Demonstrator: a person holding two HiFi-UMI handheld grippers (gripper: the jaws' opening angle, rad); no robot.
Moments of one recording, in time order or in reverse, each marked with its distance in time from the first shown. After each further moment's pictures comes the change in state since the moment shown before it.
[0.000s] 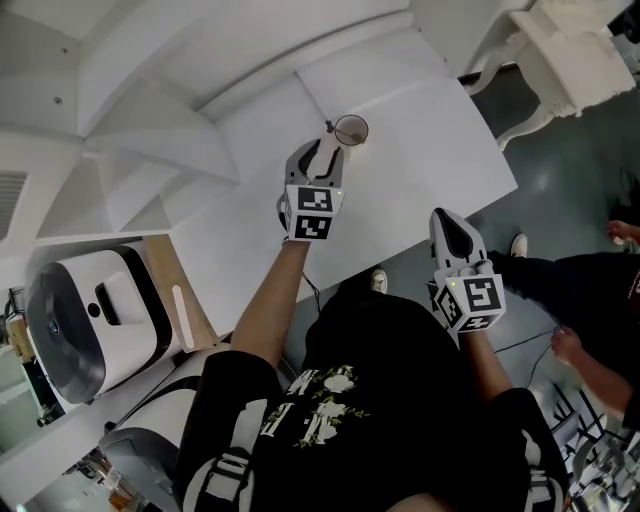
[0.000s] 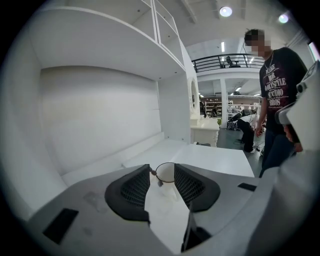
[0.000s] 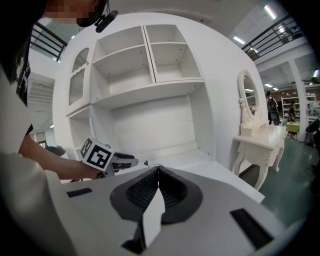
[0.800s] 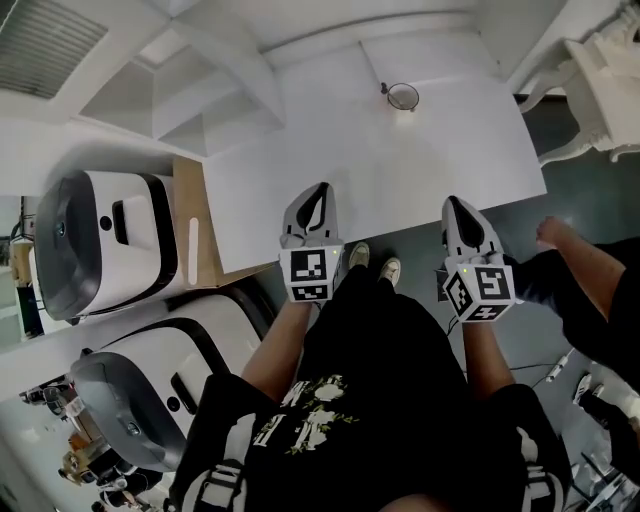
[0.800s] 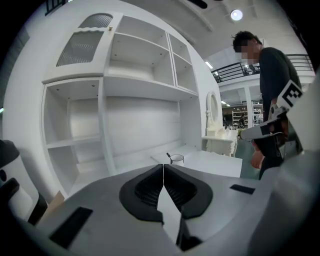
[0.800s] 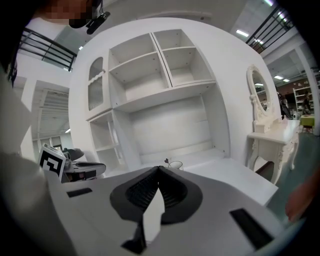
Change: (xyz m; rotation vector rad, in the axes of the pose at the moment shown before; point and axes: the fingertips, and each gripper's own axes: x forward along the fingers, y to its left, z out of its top) left arm -0.221 -0.025 -0.051 -0.144 -0.116 0.294; right arm -0.034 0.059 -0.018 0.000 -0.025 0.148
